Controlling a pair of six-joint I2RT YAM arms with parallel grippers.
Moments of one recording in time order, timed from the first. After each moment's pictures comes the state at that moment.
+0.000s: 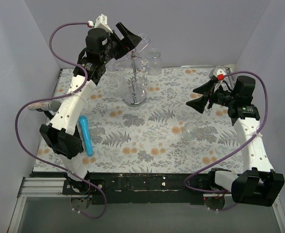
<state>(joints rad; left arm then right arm) -0.40 1.75 2.06 -0.39 0.08 -0.77 -0.07 1.14 1.07 -0.29 -1.14 -0.29</state>
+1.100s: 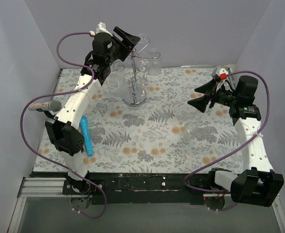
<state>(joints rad) -0.39 1.81 1.97 -0.23 0.04 -1.05 -0.09 1.14 1.07 -0.27 -1.15 -0.26</state>
